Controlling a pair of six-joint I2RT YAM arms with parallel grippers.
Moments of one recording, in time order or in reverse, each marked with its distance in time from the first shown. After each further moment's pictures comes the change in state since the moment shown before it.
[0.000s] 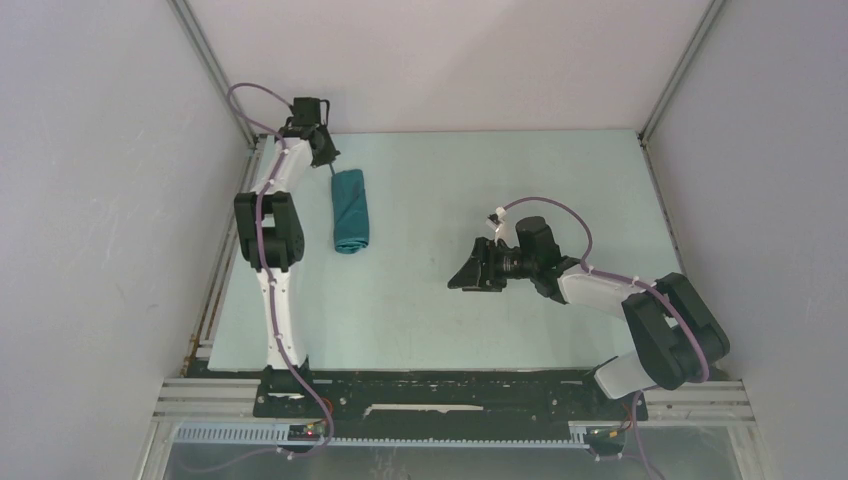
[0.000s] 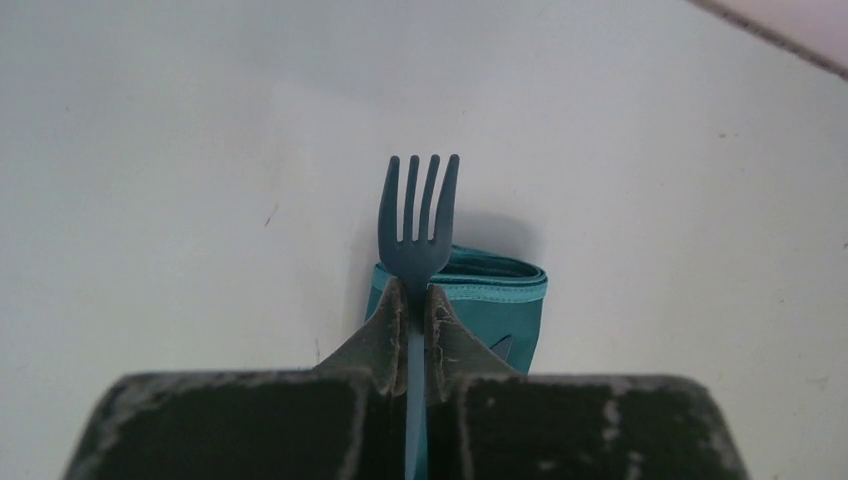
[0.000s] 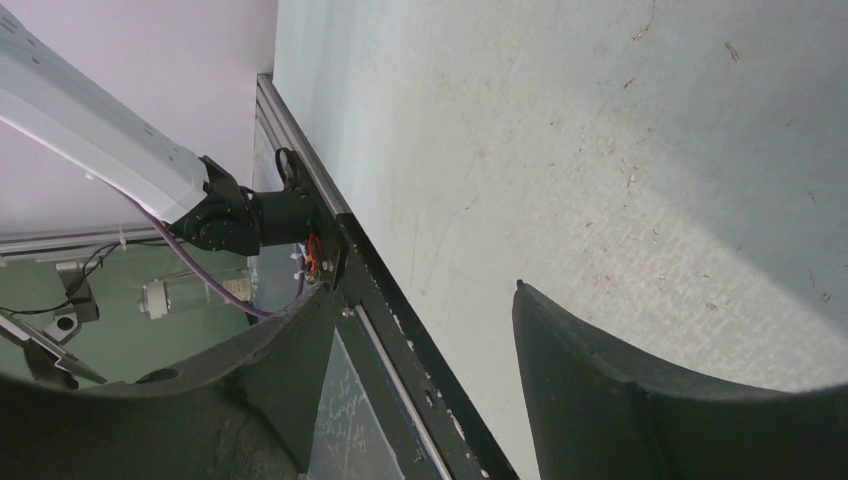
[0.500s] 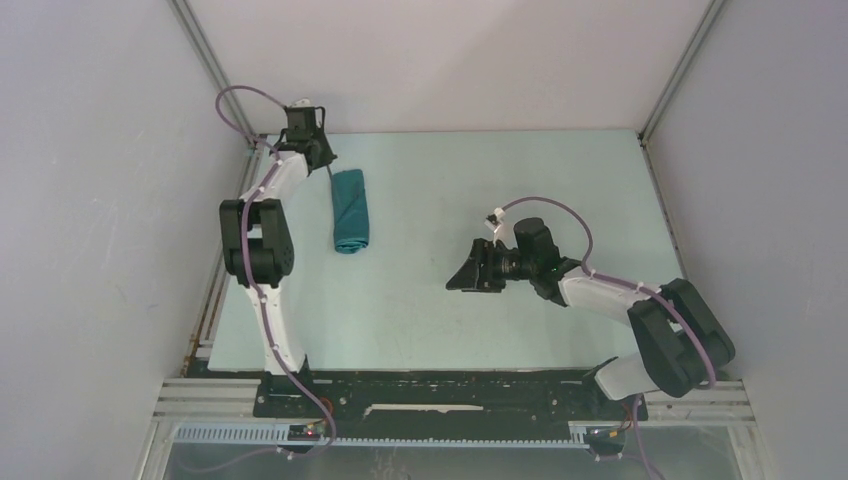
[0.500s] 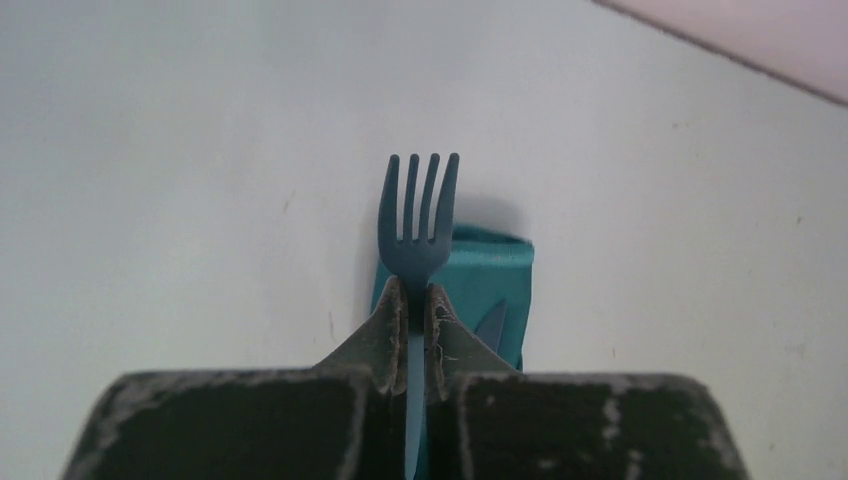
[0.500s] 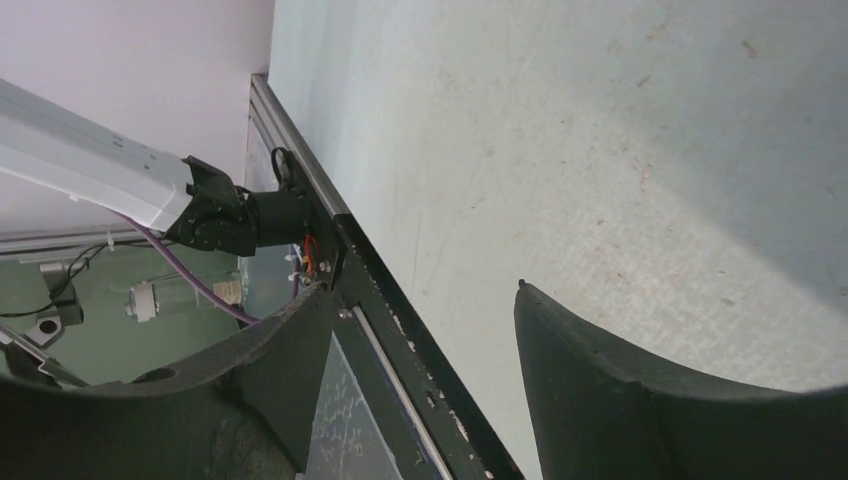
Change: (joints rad) left arm -0.014 -0.258 -0.406 0.267 -0.018 0.027; right arm 0.038 -0.055 0.000 -0.030 0.049 -0.004
